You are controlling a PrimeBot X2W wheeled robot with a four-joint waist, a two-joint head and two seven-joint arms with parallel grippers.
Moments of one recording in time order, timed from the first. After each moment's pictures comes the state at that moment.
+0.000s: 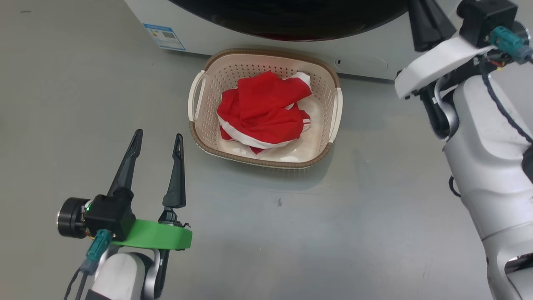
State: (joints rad) left arm -0.19 0.04 -0.24 0.02 -0.25 0.07 -0.25; right arm -0.89 -0.16 0.32 0.66 0.33 0.13 -0.24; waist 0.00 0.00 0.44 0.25
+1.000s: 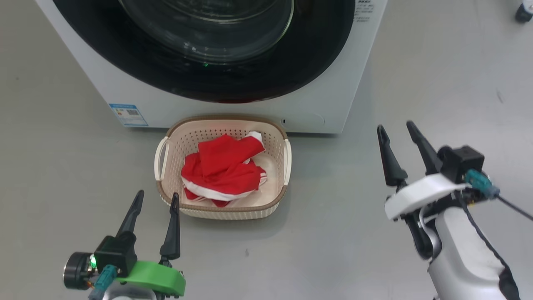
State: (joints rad) left arm -0.05 0.05 -0.22 0.15 -0.26 0.05 -0.25; right arm -0.37 -0.09 0.22 0.46 0.37 0.09 -0.25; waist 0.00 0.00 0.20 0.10
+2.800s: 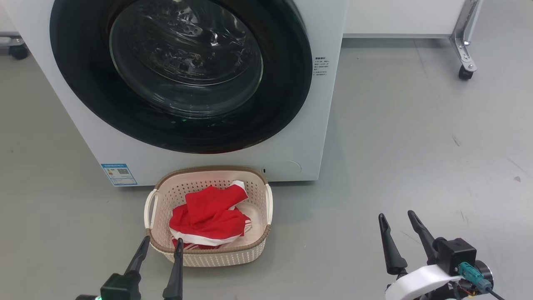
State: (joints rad) left arm 0.11 0.07 -0.24 0.12 -0.29 0.05 -0.21; right arm 0.05 -0.07 0.22 0.24 0.32 0.01 -0.25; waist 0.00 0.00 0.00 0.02
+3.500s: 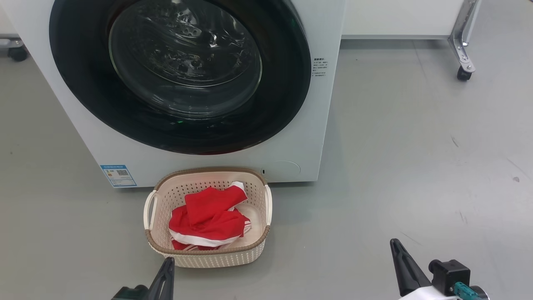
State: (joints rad) left arm 0.14 0.05 -0.25 0.19 -0.29 0.05 -0.20; right arm 0.11 -0.06 0.22 0.30 0.32 0.01 -0.25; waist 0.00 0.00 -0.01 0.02
